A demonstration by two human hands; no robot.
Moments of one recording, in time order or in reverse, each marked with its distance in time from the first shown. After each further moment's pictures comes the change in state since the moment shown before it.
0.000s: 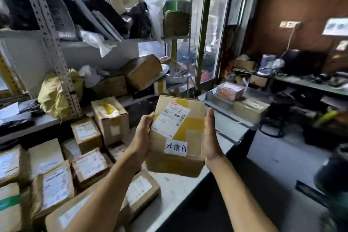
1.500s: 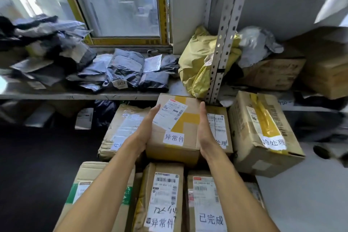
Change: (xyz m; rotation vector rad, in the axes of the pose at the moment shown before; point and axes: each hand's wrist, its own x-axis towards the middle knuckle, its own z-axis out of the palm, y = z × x) left_hand 0.072 -0.073 -0.480 -0.055 0.750 -0.338; right_hand 0.242 0.280 0.438 -0.086 -0.569 0.490
